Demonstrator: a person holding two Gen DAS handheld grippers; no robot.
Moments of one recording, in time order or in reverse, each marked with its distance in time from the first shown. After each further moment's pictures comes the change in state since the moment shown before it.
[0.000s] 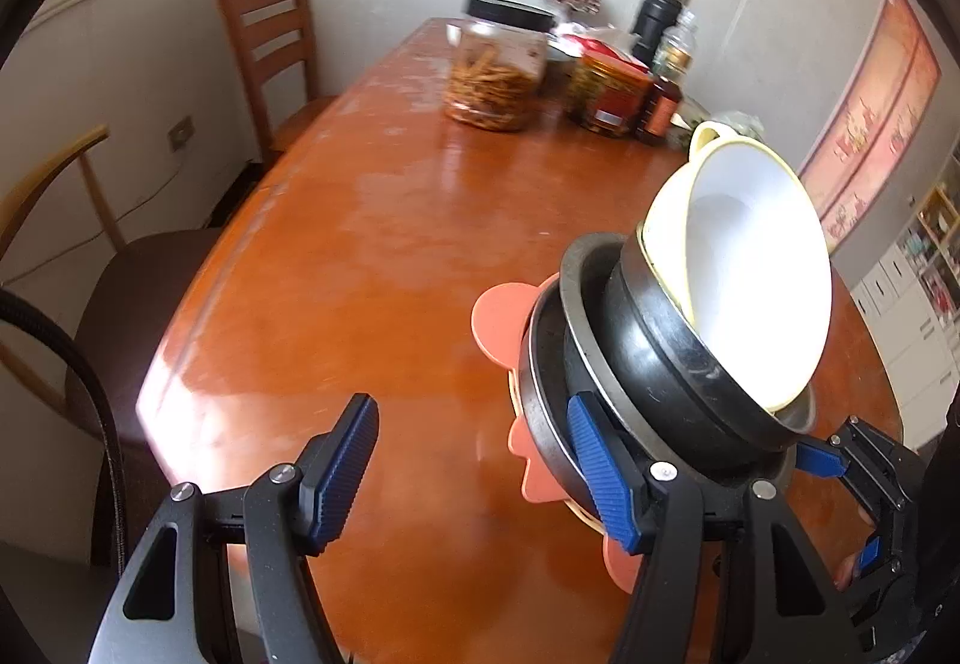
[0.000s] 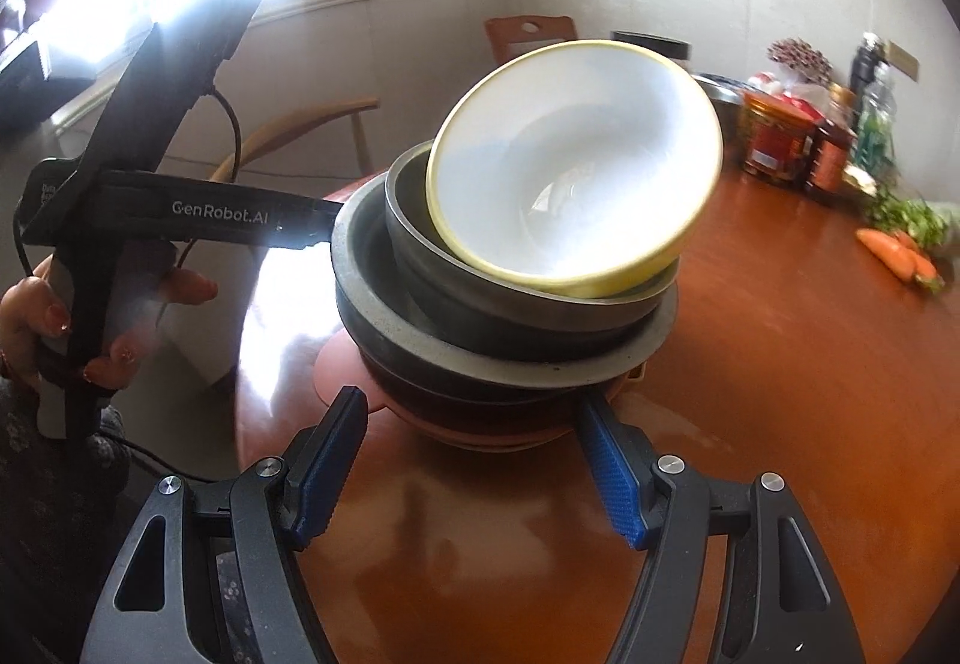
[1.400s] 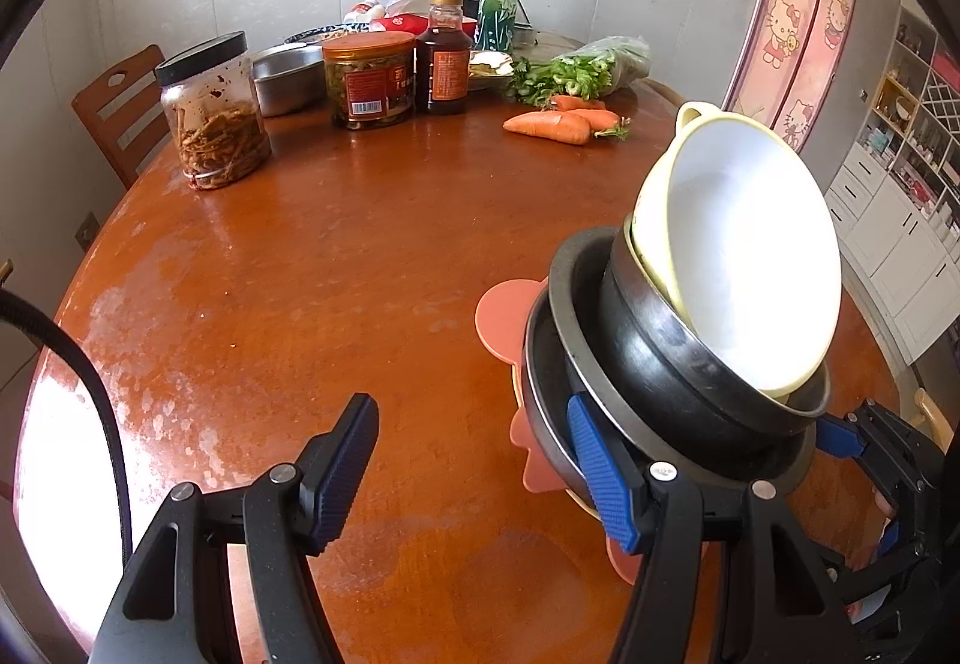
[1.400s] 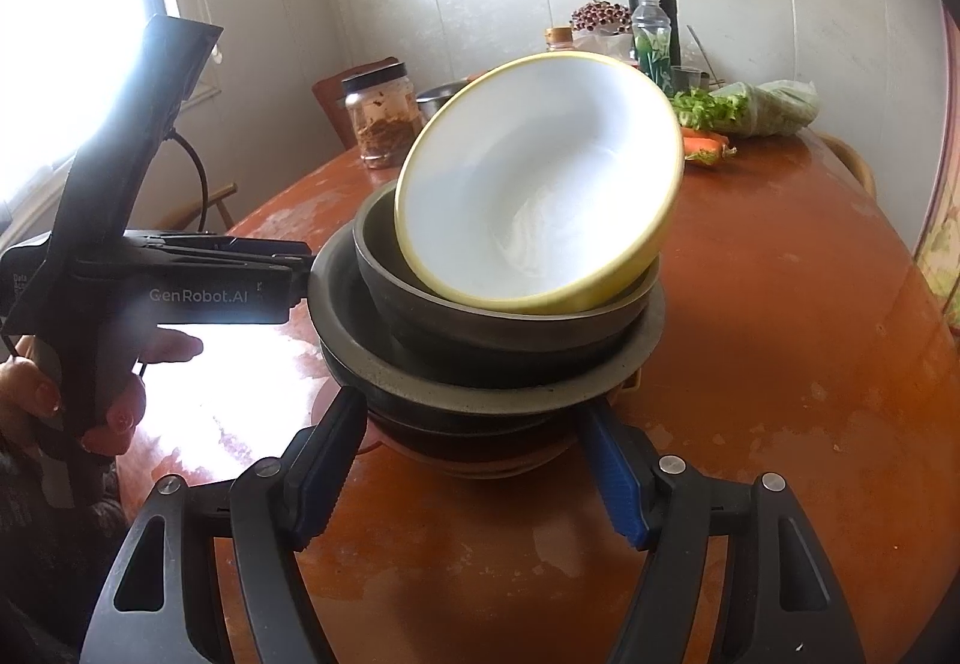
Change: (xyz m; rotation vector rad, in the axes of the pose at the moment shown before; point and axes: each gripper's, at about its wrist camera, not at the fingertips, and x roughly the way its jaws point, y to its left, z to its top) left arm 0.066 -0.211 0.023 0.221 0.026 -0.022; right arm -0.120 -0.135 -0.094 0.286 -0.101 -0.167
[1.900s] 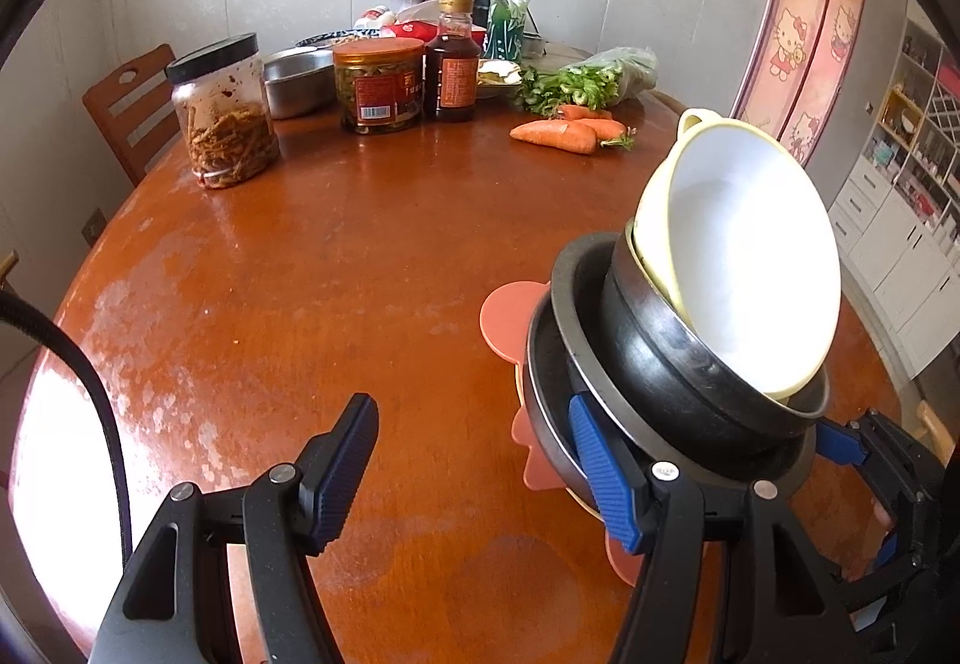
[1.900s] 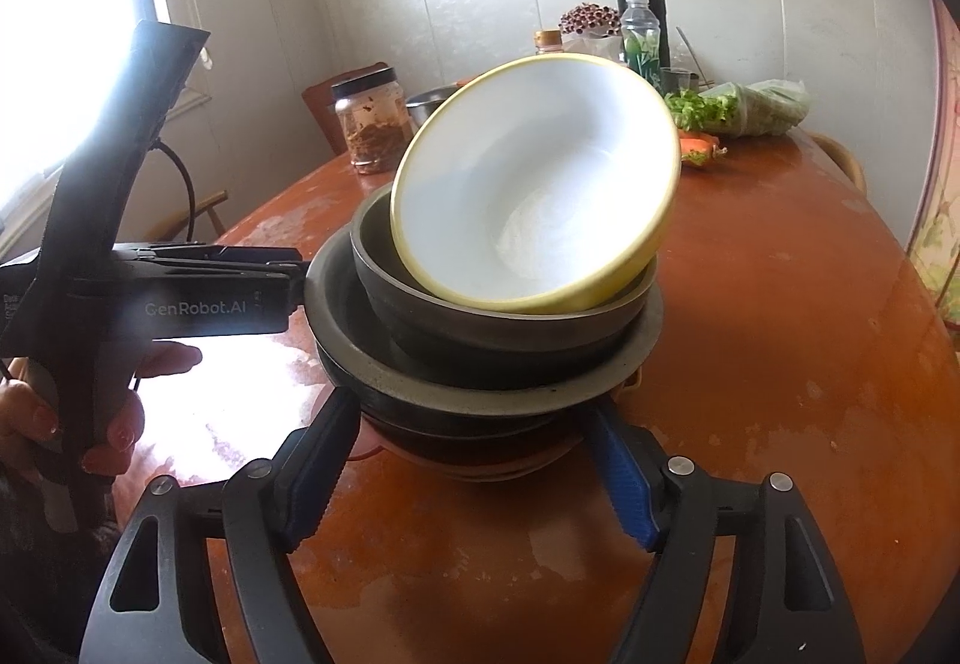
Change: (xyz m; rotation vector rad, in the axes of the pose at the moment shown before) left arm -0.004 0.001 -0.005 -0.031 -0.029 0.002; right arm 0.003 0.001 0.004 0.016 -0.010 -0.027
